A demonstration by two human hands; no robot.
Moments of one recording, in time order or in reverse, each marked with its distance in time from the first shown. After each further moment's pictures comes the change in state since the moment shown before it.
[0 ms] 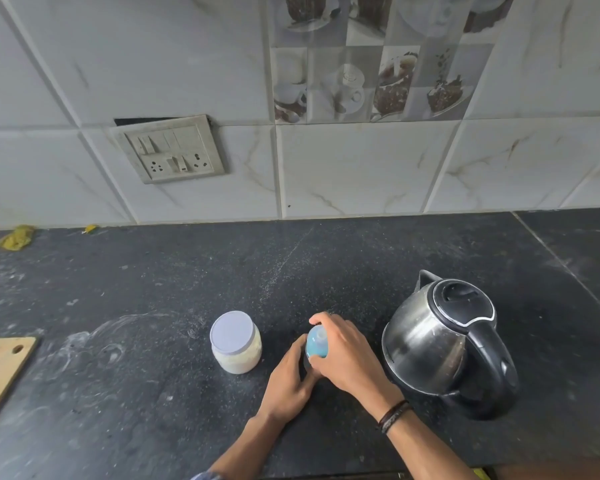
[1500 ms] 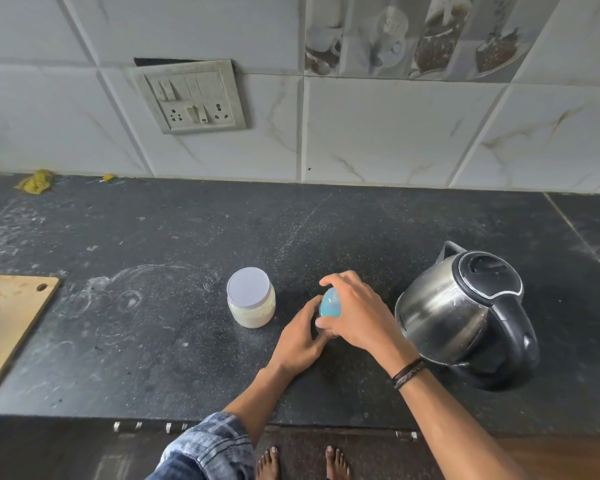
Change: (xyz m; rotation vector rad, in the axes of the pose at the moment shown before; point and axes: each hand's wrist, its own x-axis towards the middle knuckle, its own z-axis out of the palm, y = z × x) left_hand 0.002 0.000 -0.001 -0.003 0.013 0.008; right_hand 0.003 -0.016 -0.019 -0.069 -0.111 0.019
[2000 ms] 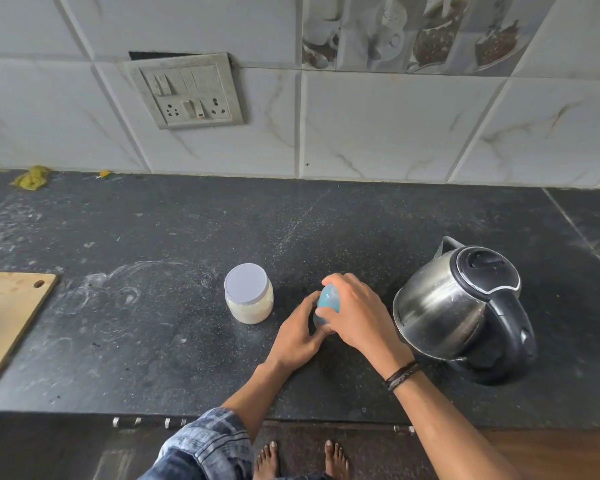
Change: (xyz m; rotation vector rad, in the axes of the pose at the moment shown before) left_hand 0.000 -0.002 0.000 -0.019 0.029 0.011; right_hand -0.006 -0.001 0.006 -0.003 0.072 0.025
